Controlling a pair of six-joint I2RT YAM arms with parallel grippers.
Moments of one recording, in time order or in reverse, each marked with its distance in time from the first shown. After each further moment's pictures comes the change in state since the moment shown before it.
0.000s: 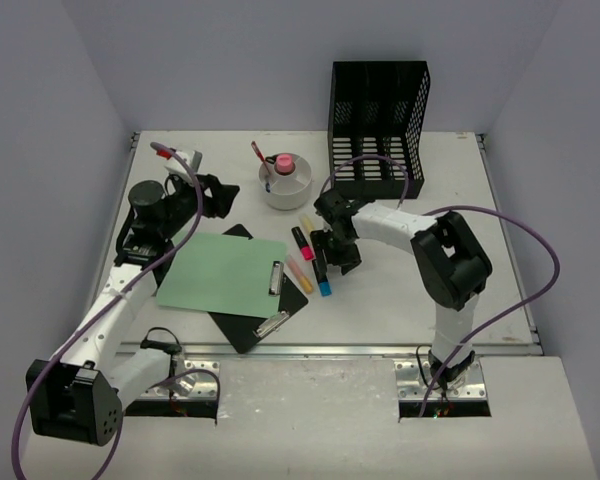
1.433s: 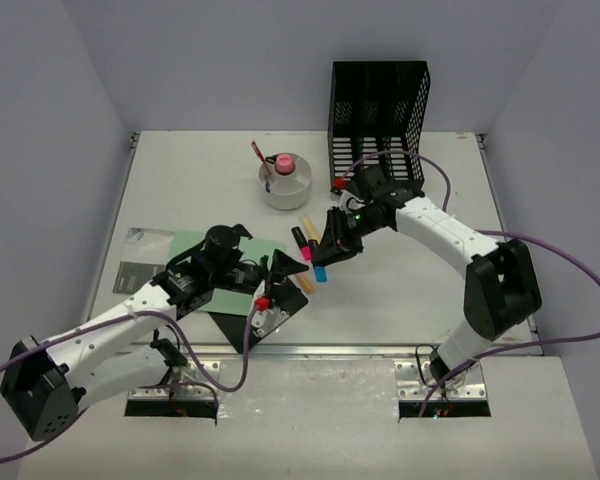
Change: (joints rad) left arm -0.526 -0.075 -0.124 -0.274 0.478 1.302; right arm -0.143 -0.285 -0.033 -0.010 -0.599 0.143
